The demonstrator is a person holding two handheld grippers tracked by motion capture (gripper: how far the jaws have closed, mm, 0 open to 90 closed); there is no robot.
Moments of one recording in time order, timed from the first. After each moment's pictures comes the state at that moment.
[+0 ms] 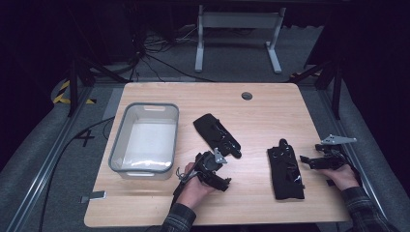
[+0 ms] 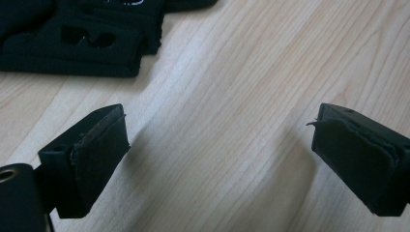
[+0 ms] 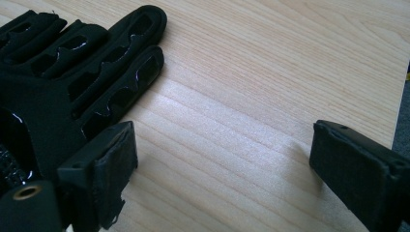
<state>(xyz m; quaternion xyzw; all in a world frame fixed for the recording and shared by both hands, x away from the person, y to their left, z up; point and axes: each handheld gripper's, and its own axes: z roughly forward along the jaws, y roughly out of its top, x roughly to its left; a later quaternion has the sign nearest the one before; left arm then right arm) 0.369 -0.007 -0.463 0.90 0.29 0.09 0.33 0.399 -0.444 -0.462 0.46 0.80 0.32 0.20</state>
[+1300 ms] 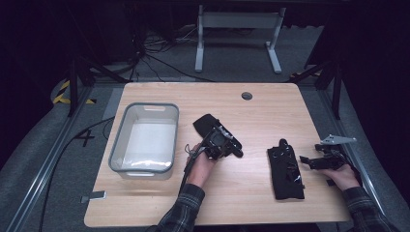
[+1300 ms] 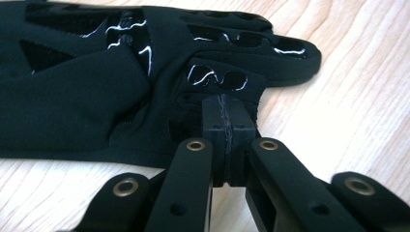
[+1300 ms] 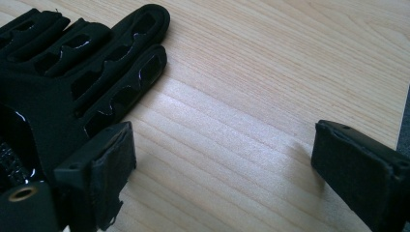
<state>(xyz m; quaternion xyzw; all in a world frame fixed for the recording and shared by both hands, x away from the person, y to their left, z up) 0.435 -0.032 -0.445 0.90 0.31 0.10 0.30 0.400 -0.444 -0.462 0.45 0.81 0.32 0.20</state>
